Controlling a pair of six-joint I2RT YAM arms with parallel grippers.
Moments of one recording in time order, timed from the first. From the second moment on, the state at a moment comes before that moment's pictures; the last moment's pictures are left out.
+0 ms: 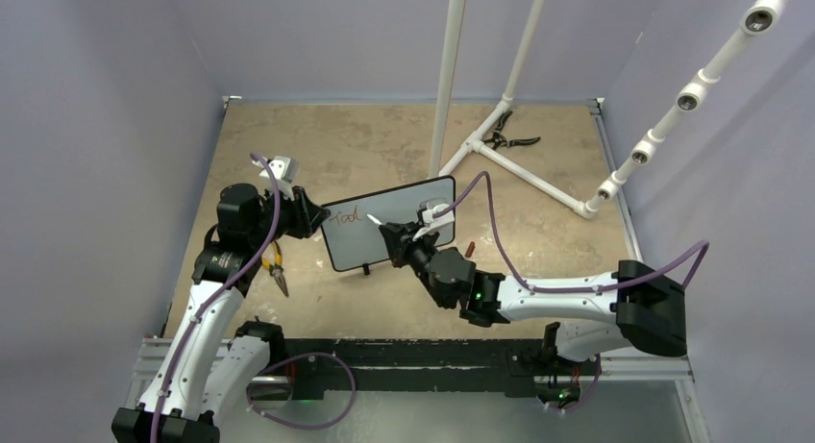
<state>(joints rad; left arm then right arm) -0.14 0.76 0.72 -0.37 0.41 -0.22 1.28 1.33 0.69 0.65 0.74 0.38</state>
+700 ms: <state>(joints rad) -0.14 0.76 0.72 -0.37 0.41 -0.22 1.27 1.40 0.70 0.68 0.75 0.35</state>
